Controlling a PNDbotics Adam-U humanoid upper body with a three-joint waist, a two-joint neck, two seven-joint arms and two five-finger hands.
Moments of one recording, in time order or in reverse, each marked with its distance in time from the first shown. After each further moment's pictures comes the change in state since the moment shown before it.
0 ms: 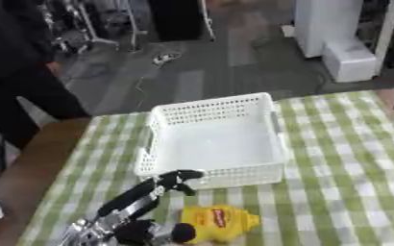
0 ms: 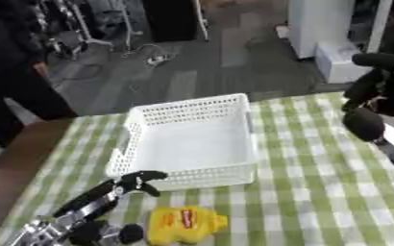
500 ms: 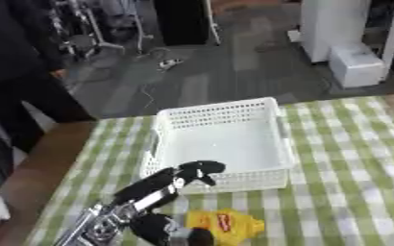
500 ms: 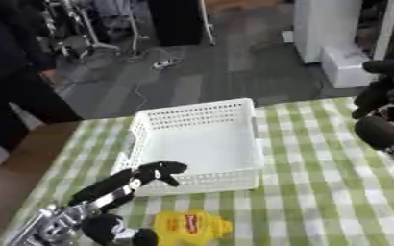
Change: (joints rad) left arm -0.086 0.040 -0.039 -0.018 -0.015 -0.043 -0.027; right arm 0.000 0.000 0.000 0.000 -0.001 0.000 0.000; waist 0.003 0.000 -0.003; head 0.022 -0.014
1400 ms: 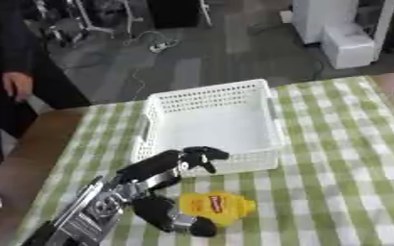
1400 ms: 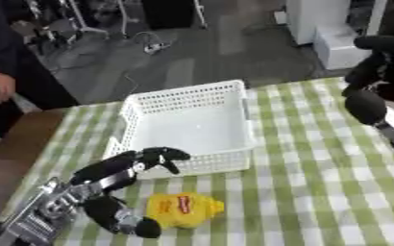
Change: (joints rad) left arm -0.022 0.010 -0.036 0.010 -0.051 0.039 -0.038; right arm 0.000 0.000 0.000 0.000 -0.008 0.002 0.002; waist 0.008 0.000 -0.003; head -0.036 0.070
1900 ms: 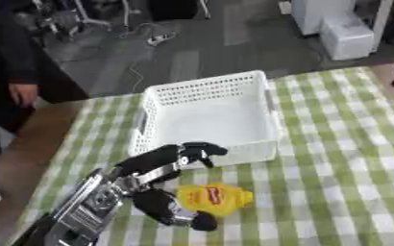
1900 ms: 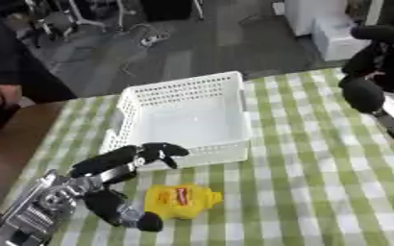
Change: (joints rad) left arm -0.002 0.006 -0.003 0.001 -0.026 0.022 -0.041; right arm 0.000 0.000 0.000 0.000 -0.003 0.003 0.007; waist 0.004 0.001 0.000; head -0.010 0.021
